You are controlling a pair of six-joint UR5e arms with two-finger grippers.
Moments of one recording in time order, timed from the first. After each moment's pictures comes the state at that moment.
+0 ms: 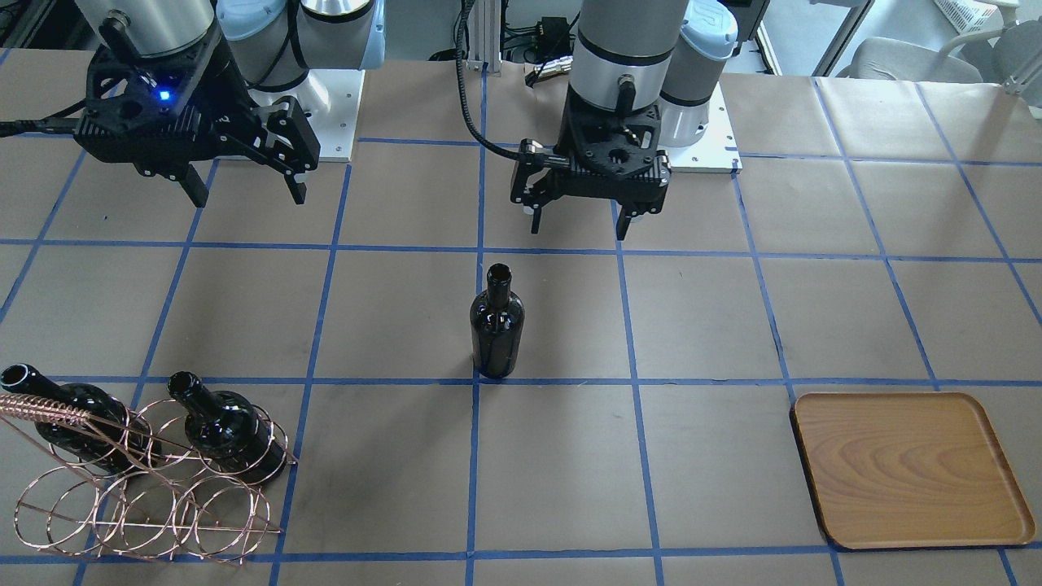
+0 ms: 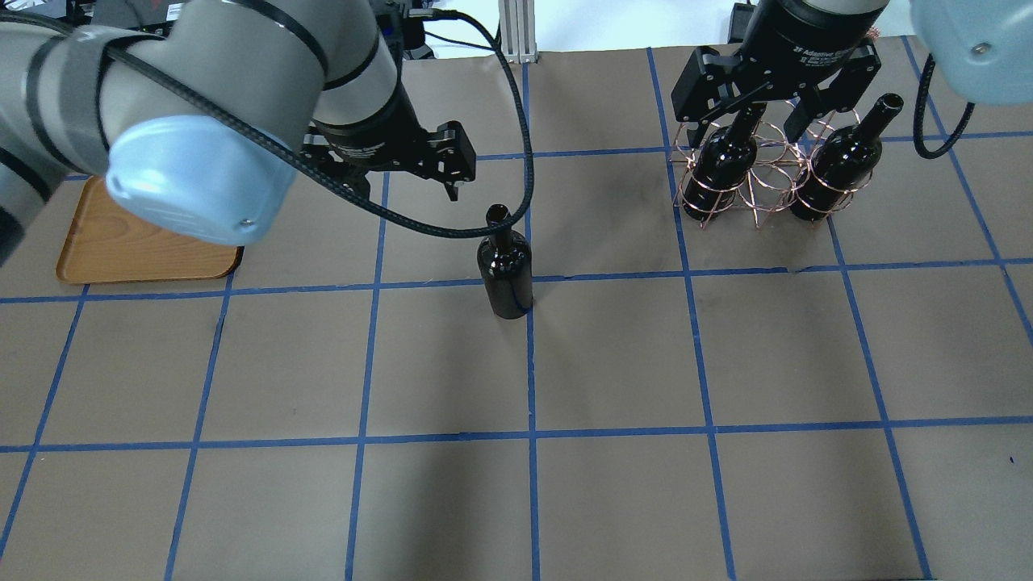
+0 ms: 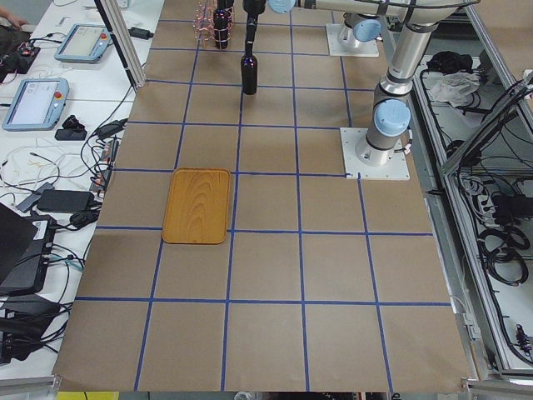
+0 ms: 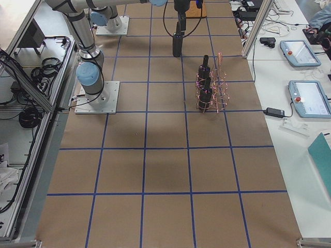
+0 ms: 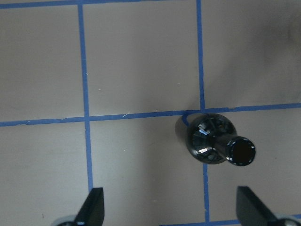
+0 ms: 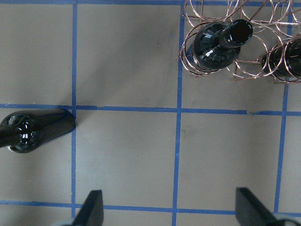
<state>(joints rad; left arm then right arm) -1.85 -1.65 -1.58 -1.34 1.57 -0.23 1.61 -1.56 1.47 -1.56 -1.53 0.00</state>
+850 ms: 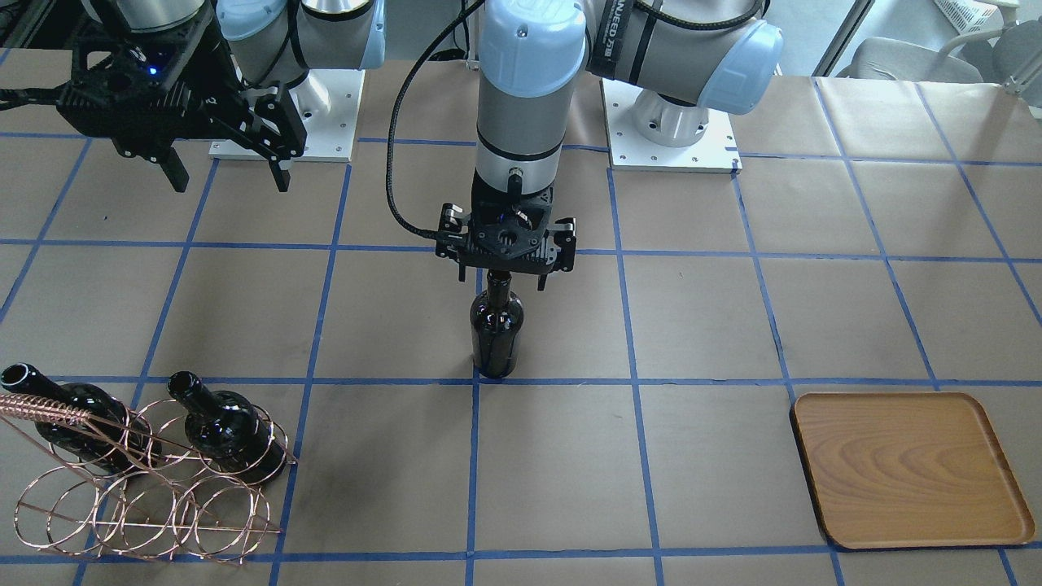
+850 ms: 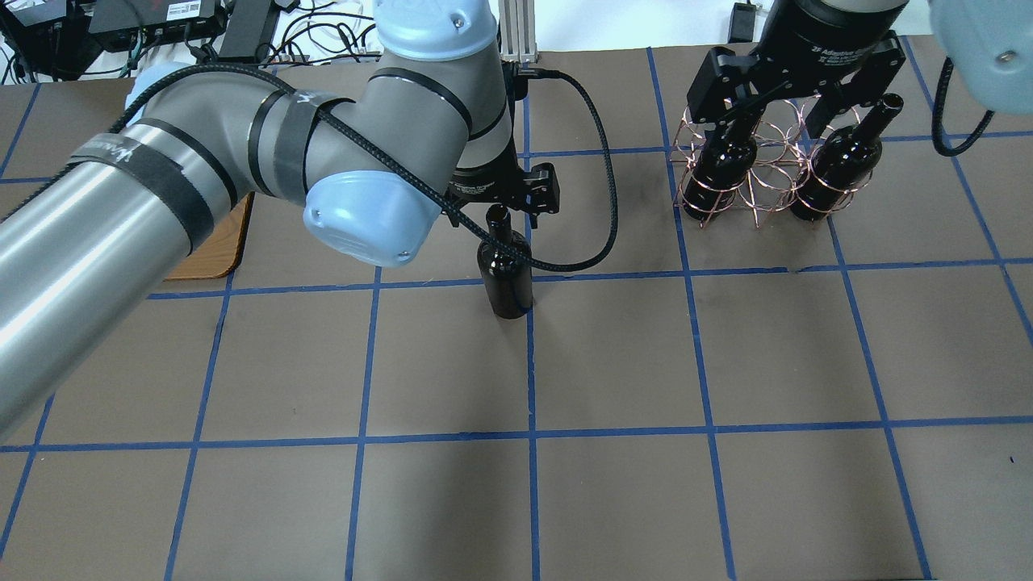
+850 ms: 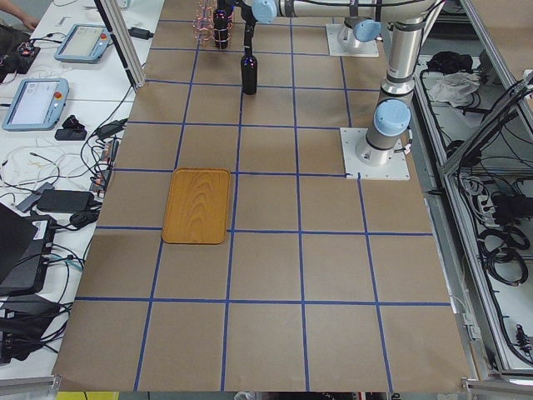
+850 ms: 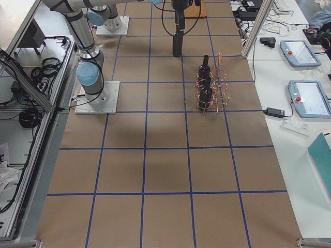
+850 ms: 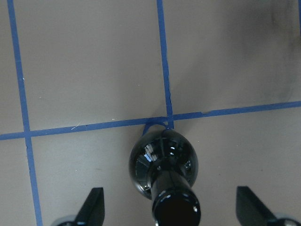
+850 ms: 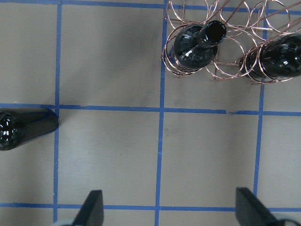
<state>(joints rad) -1.94 -1.81 -1.59 -1.21 1.56 -0.28 1.61 -1.58 1.47 -1.56 -1.60 -0.01</state>
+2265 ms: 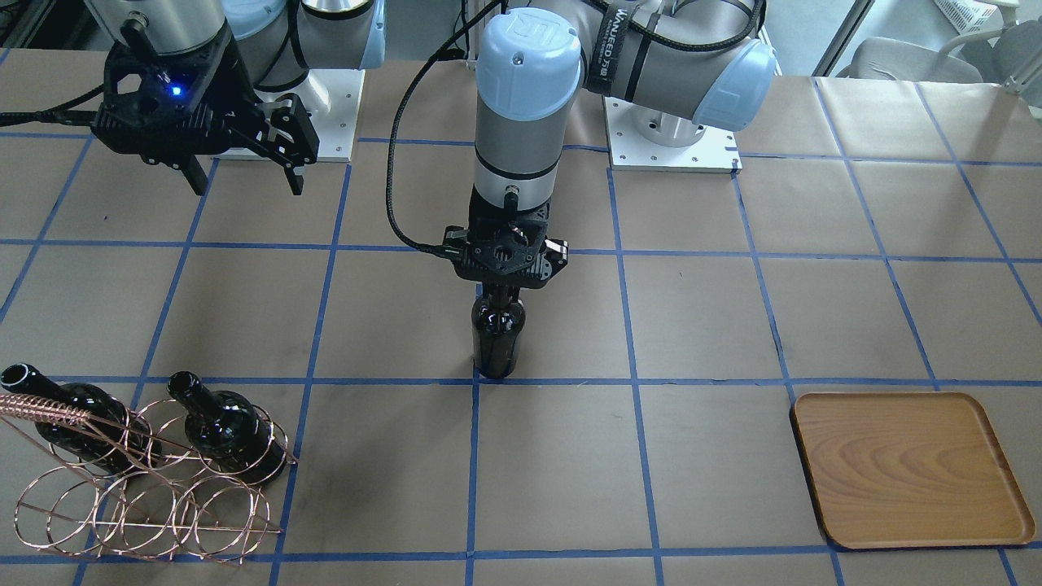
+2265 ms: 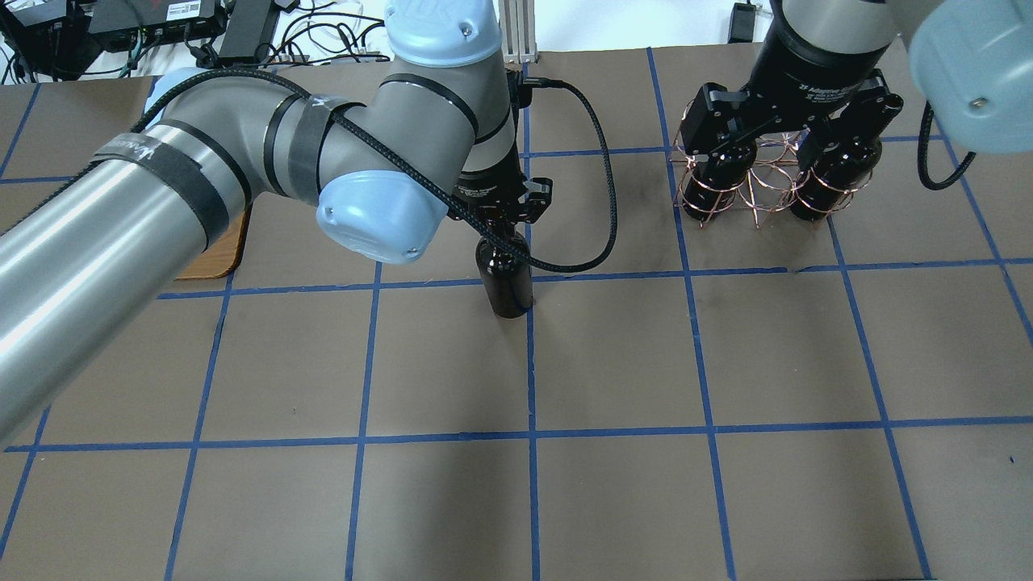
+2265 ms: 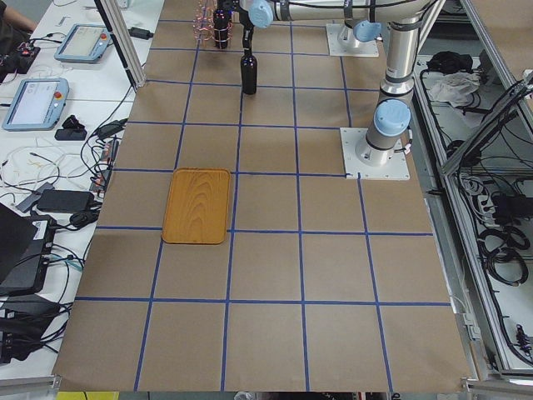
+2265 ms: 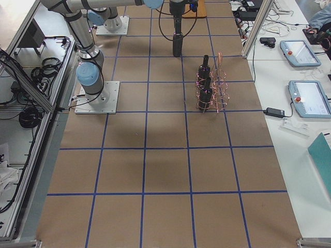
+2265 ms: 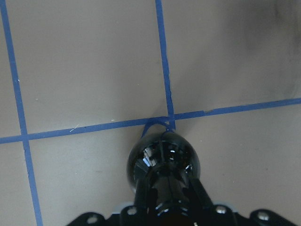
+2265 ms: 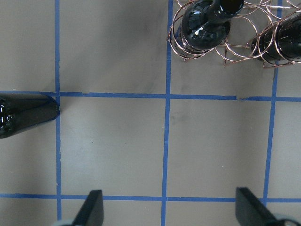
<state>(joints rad) -1.94 -1.82 -1.58 -1.21 1.57 -0.25 1.61 -1.60 1.53 -1.57 -1.58 0.01</state>
